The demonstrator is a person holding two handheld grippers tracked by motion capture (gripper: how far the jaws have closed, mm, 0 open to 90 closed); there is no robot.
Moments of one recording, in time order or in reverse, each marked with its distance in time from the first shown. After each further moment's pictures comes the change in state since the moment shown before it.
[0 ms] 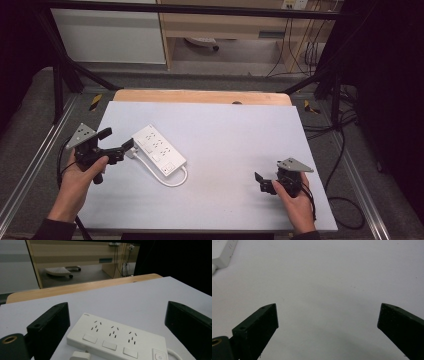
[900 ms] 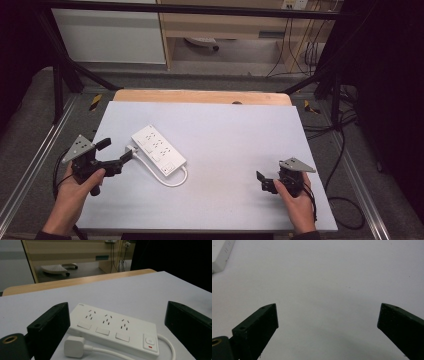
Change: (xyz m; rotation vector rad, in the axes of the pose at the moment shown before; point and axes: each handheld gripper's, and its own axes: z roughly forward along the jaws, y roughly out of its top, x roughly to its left) left arm -0.009 -0.017 -0.020 0.008 -0.018 0.010; right arm -0.003 -0.001 -0.002 -0.013 -0.021 0.027
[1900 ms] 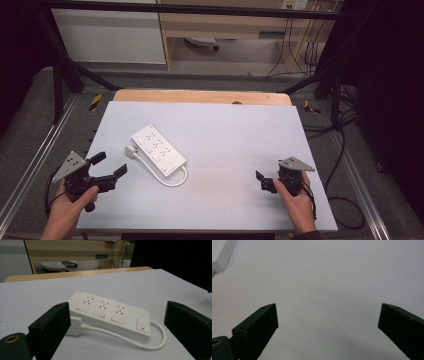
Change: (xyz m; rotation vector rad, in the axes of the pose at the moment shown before) left arm -0.008 -0.031 -0.029 -0.008 -0.005 -0.035; right arm -0.001 0.001 0.003 0.003 0.013 -0.005
